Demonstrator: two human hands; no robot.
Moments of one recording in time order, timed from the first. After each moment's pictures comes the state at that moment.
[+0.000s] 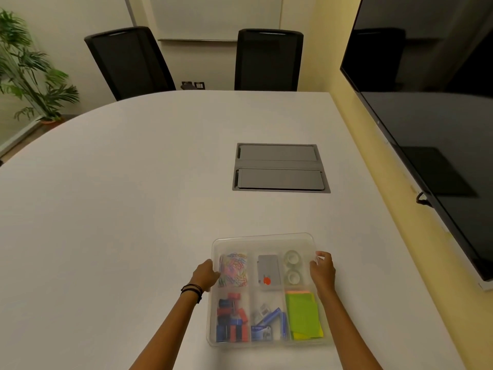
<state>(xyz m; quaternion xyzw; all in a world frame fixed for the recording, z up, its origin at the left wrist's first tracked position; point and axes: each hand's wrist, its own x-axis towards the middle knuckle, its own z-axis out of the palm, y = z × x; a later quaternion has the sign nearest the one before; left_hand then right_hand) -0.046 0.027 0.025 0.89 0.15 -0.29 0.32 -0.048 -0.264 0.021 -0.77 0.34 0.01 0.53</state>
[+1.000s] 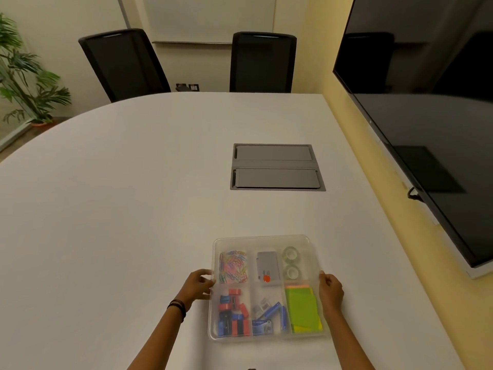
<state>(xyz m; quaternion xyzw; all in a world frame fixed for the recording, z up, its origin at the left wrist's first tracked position) -0.083 0.060 0.008 0.78 0.17 -0.26 0.54 -0.098 -0.278 -0.019 -0.79 0.37 -0.05 0.49</state>
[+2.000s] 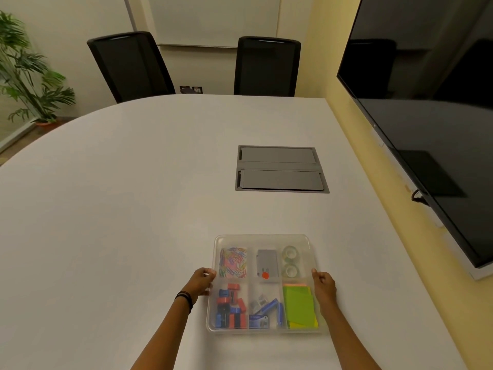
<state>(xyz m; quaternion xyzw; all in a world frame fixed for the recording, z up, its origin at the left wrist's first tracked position) -0.077 0.066 0.001 0.74 0.23 -0.25 0.58 -0.089 -0.264 -0.032 -0.77 0.35 0.01 0.53</state>
